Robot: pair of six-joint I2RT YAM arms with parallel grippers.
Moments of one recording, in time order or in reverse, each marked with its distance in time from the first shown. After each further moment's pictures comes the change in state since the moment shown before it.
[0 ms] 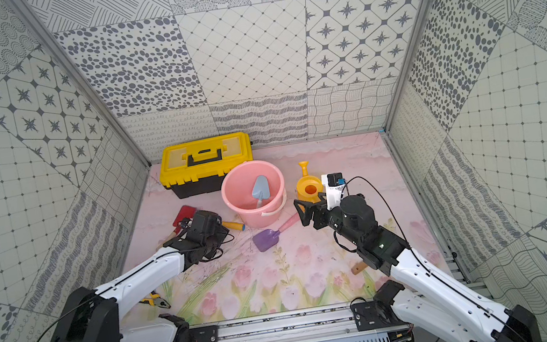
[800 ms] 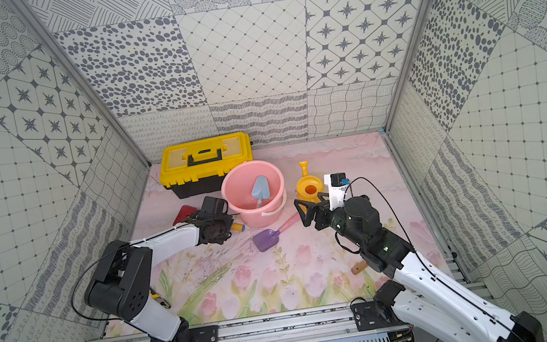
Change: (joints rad) left arm 0.063 0.294 0.152 0.060 0.097 -0.177; right arm 0.000 -0.047 0.000 -0.008 -0.010 0.034
